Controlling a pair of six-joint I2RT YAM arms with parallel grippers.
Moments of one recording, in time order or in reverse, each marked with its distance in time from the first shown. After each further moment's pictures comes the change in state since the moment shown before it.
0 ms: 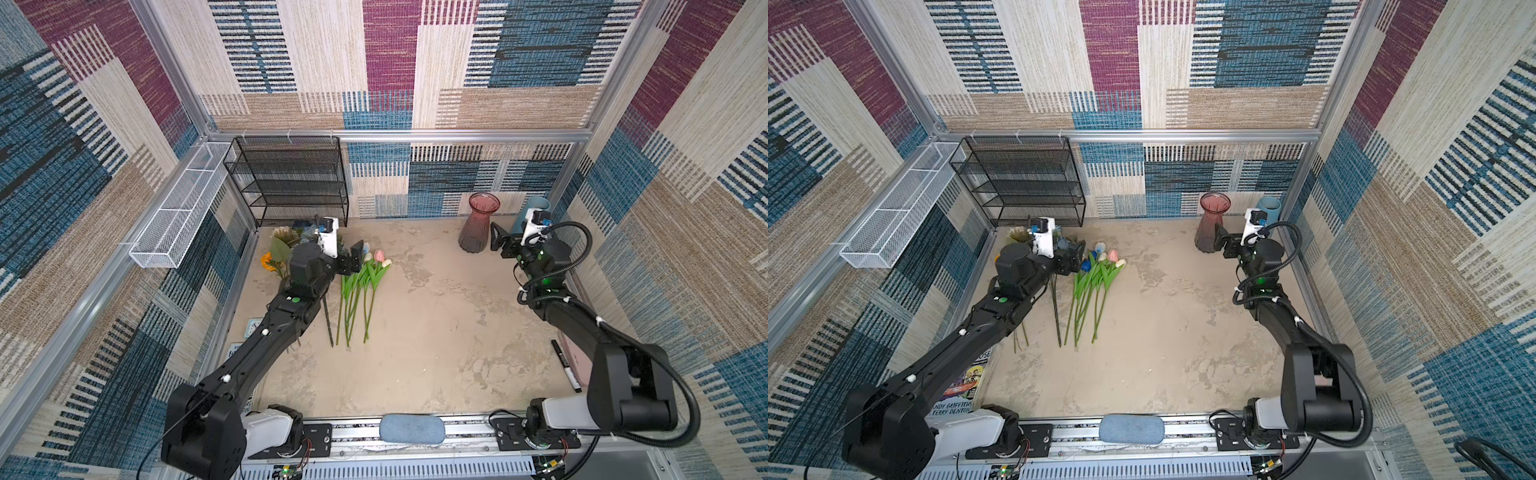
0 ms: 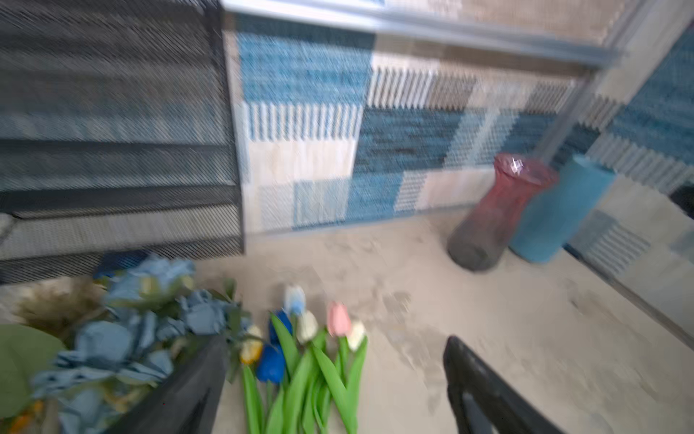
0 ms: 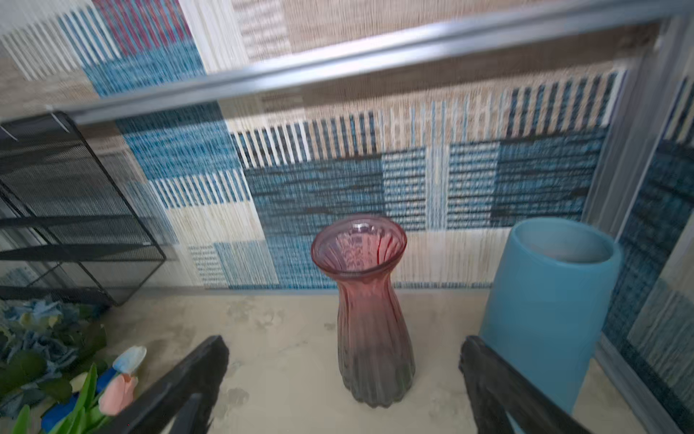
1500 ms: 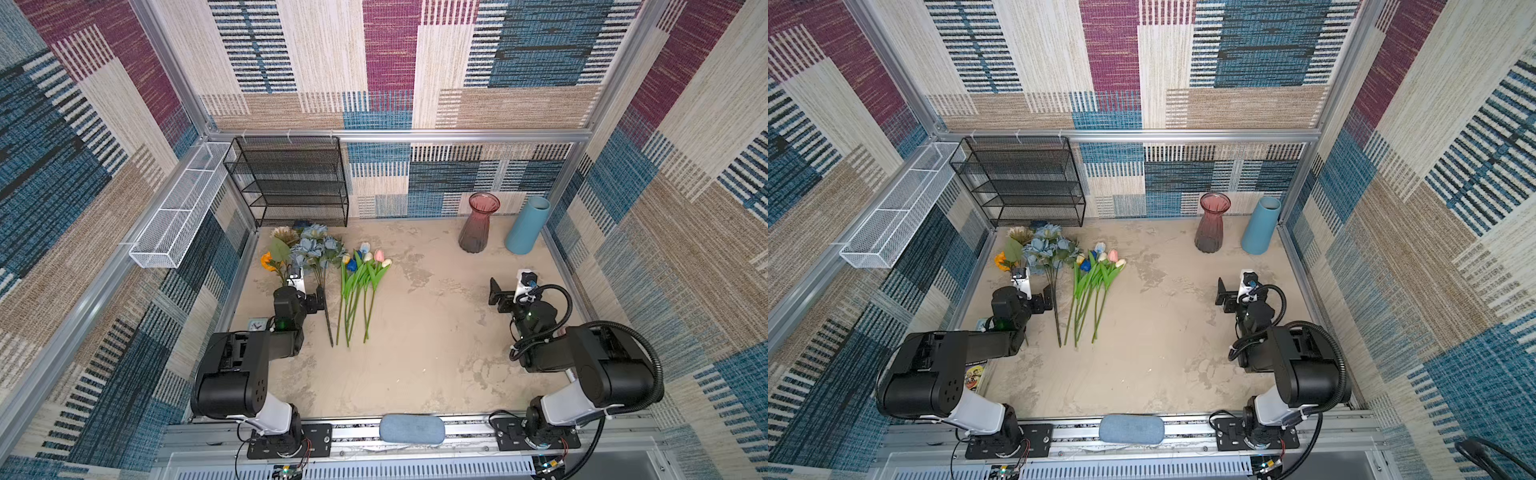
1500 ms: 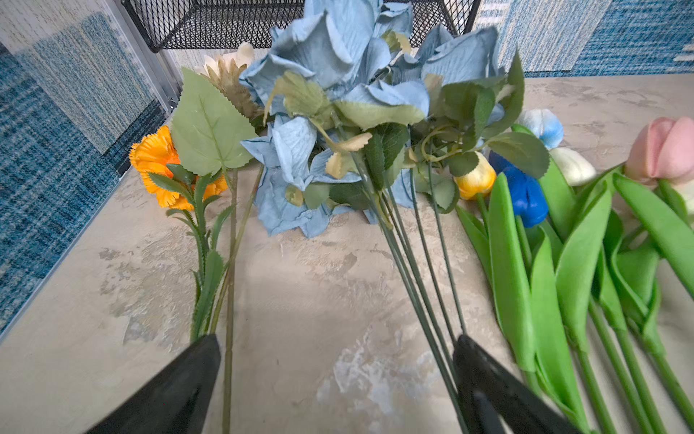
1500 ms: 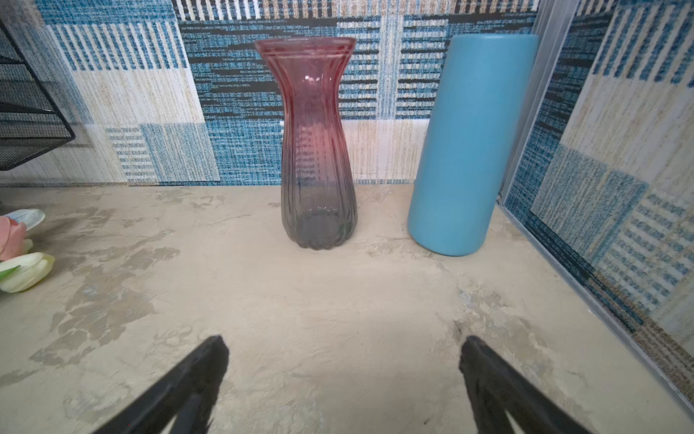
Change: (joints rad) left arm 0.377 0.244 -0.517 0.575 -0.082 0.146; right arm 0.007 0.081 -0.619 0.690 0.173 -0.135
